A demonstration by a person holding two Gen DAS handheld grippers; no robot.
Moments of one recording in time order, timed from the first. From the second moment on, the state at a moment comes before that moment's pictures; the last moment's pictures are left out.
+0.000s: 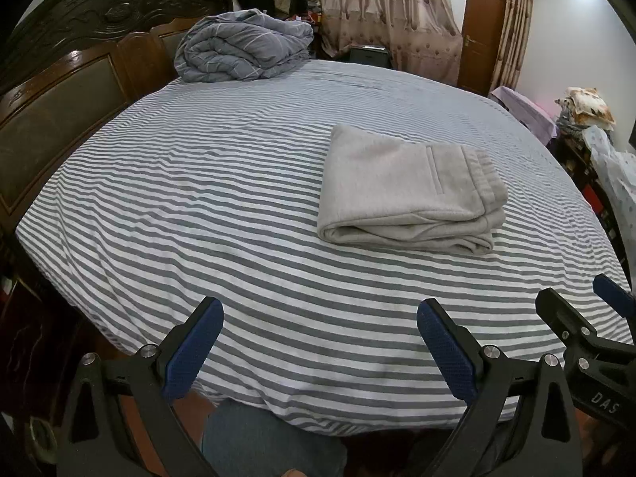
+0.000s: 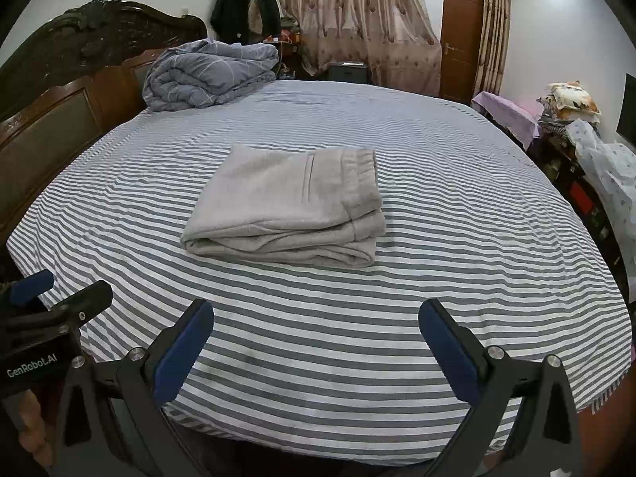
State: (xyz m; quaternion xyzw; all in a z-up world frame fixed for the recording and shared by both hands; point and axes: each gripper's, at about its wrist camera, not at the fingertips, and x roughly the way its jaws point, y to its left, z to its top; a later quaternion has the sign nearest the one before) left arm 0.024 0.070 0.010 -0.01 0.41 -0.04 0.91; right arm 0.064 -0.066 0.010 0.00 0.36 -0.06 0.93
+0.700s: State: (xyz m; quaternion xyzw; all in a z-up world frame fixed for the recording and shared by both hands) left arm 0.032 0.075 0.003 0.00 0.41 -0.04 0.91; right arm 0.063 -0.065 0.002 0.00 0.38 -0.06 0.92
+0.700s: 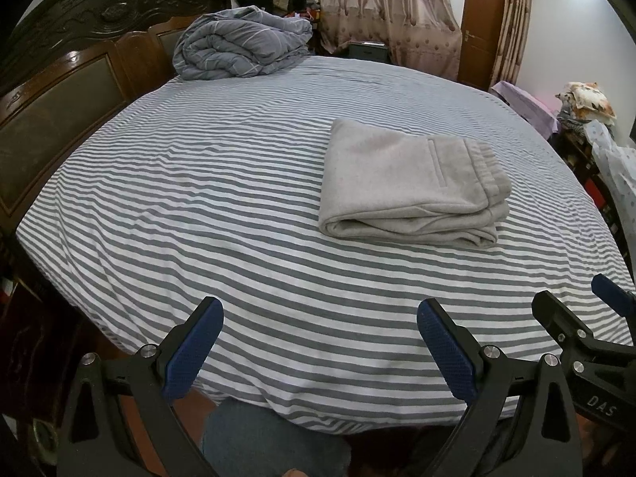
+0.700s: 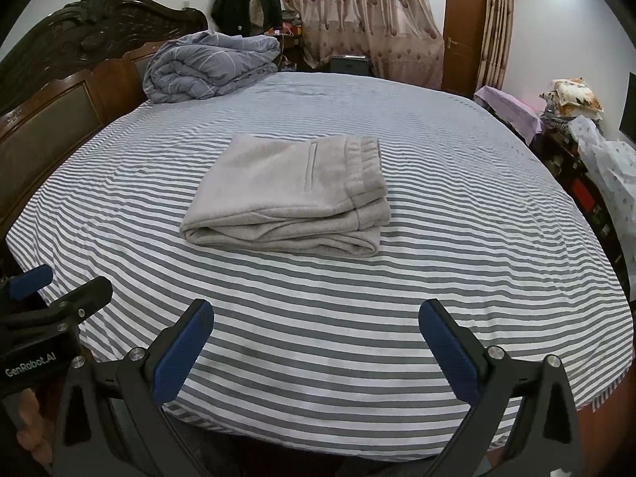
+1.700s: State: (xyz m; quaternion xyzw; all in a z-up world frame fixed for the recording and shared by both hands) left arm 0.037 0.078 -0.002 0.01 0.40 -0.01 0.92; right arm 0.062 -0.062 0.000 0.00 0.38 -0.06 0.92
